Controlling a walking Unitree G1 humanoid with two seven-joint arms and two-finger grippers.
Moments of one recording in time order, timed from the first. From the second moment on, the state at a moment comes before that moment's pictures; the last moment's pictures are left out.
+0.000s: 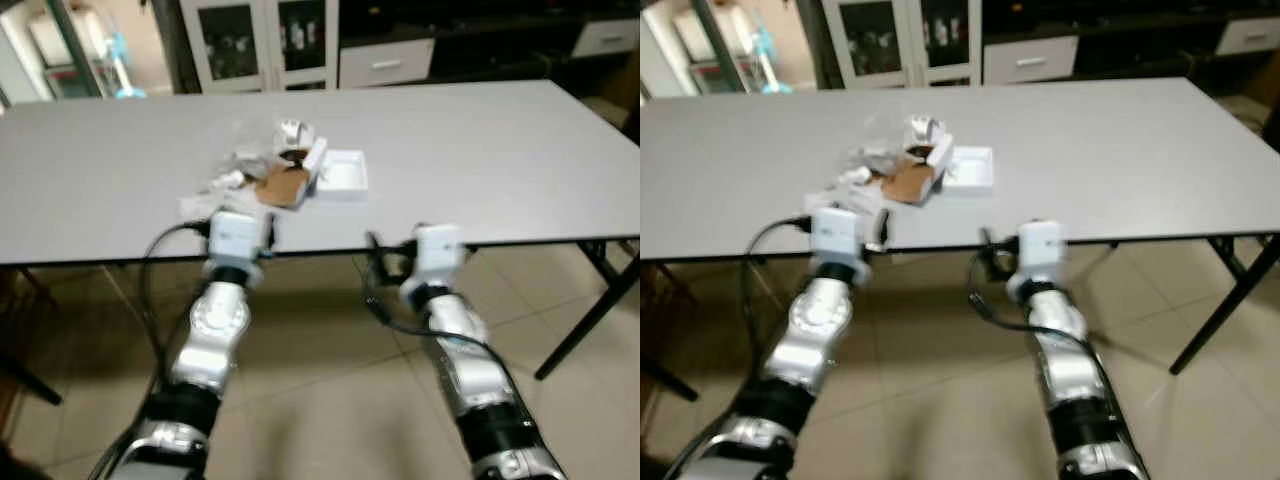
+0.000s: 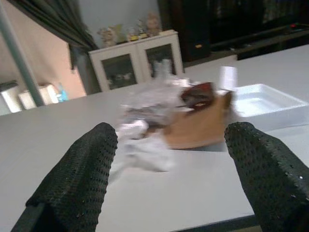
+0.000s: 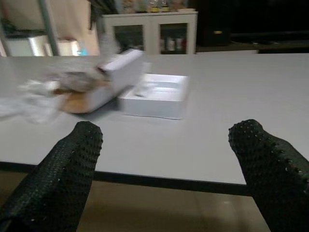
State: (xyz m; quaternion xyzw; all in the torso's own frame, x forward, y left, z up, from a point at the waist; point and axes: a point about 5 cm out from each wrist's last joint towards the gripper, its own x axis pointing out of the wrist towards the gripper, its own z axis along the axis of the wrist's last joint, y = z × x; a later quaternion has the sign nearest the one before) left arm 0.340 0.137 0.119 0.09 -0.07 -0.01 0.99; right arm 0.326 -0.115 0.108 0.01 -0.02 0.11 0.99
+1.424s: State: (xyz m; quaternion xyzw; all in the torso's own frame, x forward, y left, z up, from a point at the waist) left arm 0.340 0.124 0.113 0.09 -0.05 -0.03 0.99; right arm 0.325 -0.131 0.106 0.00 -0.01 0.09 1.00
